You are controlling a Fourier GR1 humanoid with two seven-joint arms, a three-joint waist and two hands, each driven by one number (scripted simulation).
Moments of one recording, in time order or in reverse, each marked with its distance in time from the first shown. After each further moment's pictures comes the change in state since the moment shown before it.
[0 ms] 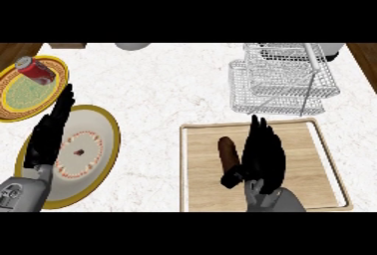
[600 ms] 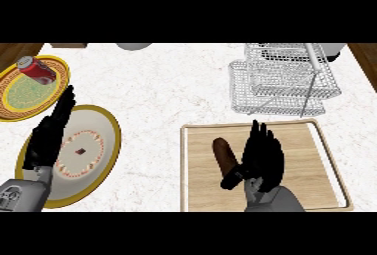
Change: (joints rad) left arm 0.014 -0.008 0.008 -0.023 -0.008 -0.018 0.010; right arm 0.014 0.002 -0.018 0.056 -0.016 -0.008 0.001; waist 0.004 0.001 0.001
